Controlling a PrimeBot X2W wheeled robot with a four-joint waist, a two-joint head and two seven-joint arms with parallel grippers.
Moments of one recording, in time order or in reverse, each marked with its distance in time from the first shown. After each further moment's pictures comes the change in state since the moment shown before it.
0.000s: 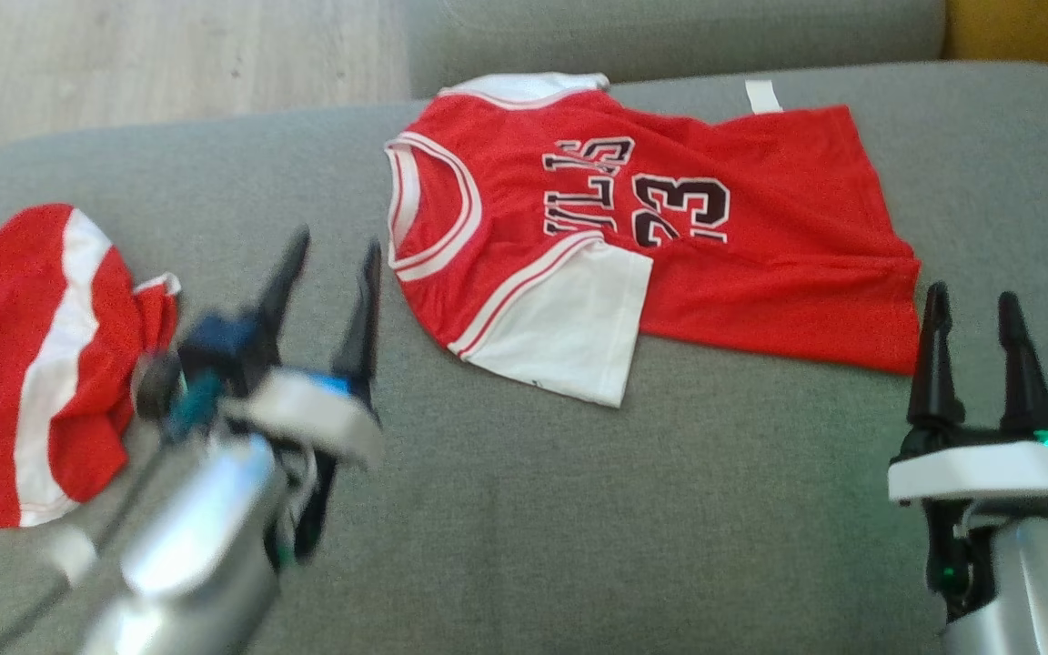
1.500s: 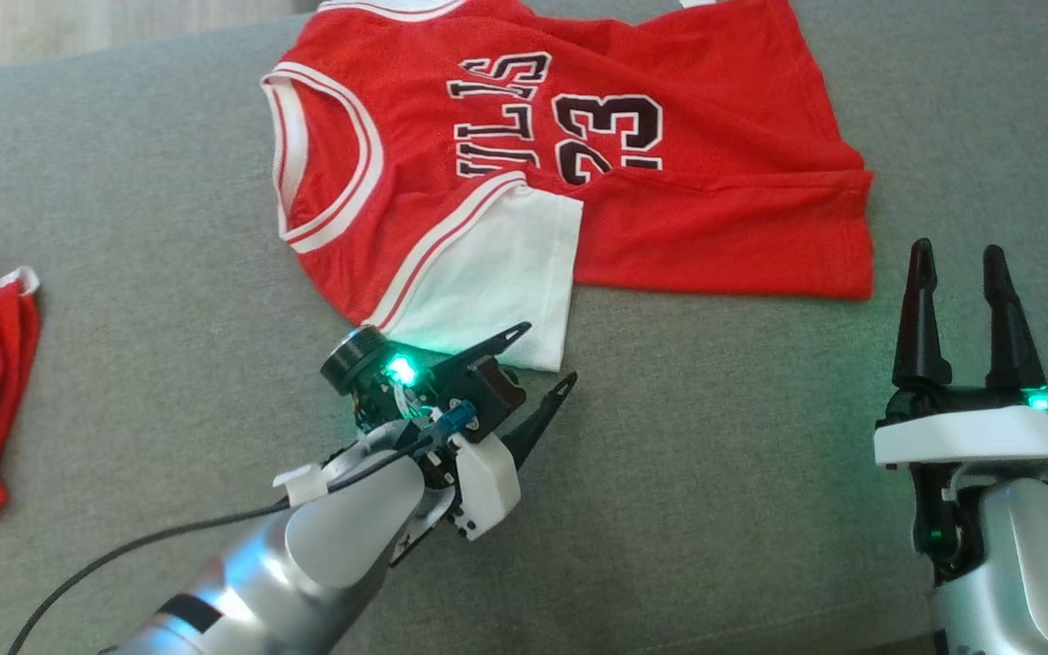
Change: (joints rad) left arm -0.131 -0.158 -0.309 0.211 0.370 -0.192 0.193; right arm -0.055 0.000 0.038 -0.015 0.012 0.000 0.000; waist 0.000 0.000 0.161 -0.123
